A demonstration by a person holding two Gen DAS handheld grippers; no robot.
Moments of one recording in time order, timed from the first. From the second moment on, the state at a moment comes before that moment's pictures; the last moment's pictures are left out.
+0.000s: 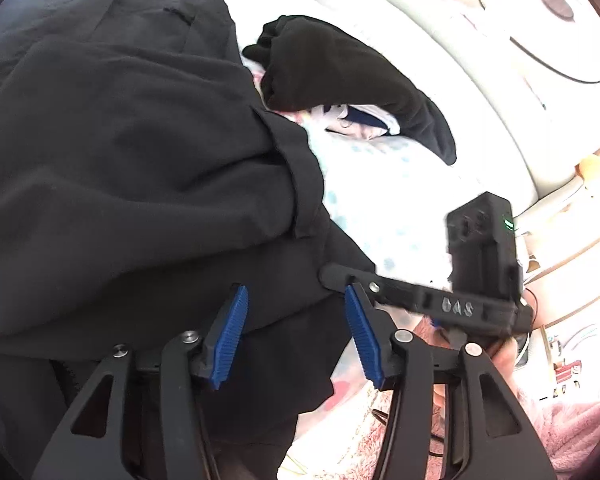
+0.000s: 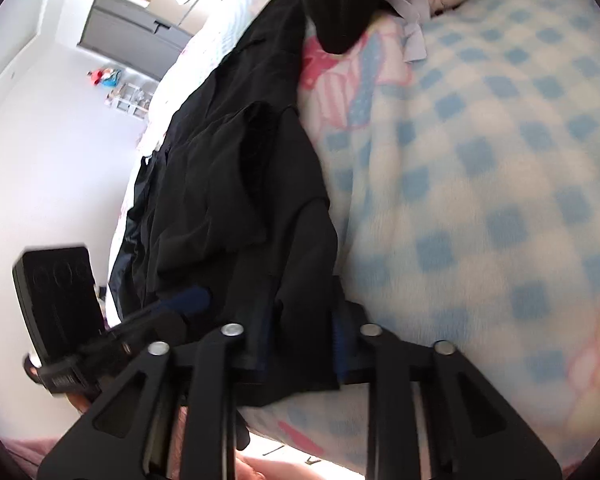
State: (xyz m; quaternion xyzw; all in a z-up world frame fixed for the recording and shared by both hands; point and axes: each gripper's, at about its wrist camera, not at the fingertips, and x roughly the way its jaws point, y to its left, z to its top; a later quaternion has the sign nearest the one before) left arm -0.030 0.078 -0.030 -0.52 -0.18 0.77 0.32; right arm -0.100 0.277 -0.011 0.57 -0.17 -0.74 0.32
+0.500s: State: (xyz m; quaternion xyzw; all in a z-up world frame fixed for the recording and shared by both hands) left arm -0.004 0.062 -0.026 -0.50 -0.21 0.77 0.34; right arm -0.057 0.328 0.015 0.55 -0.07 -0.79 0.28
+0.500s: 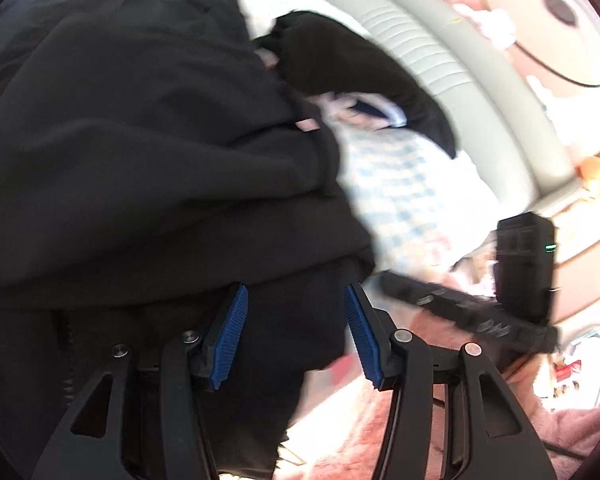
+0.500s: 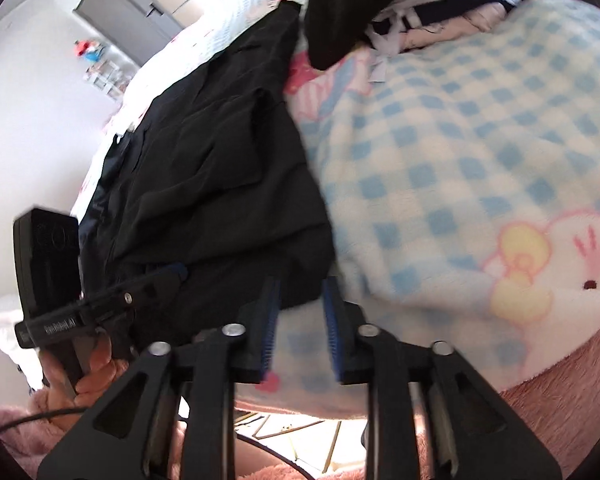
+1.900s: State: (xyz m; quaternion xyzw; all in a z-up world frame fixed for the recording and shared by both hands) left arm 0.040 -0.067 -0.003 -0.46 -0.21 0.86 0.11; right arm -0.039 0.293 0.038 0.54 -0.06 -0.79 0.28
